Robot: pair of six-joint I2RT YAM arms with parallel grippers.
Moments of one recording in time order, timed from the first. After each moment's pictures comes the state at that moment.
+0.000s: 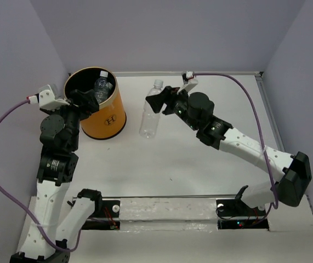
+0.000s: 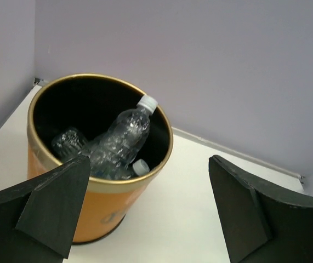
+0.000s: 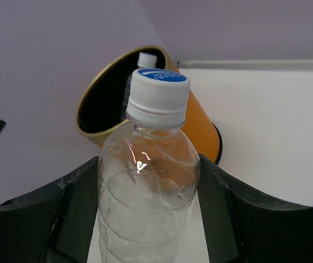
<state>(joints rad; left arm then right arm) -0.19 0.74 1.05 -0.23 -0.28 -0.41 0.86 1.37 1.20 0.16 0.21 0.57</state>
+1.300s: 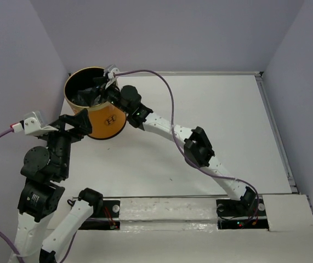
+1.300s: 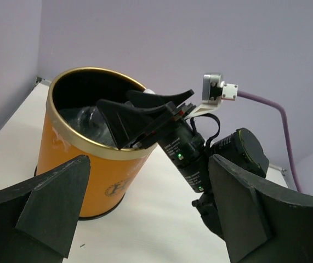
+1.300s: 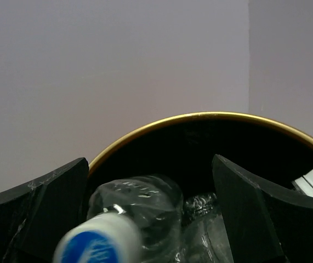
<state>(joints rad) -0.42 0.47 1.06 -0.47 -0.48 -0.39 0.96 2.59 2.48 0.51 -0.05 0.21</state>
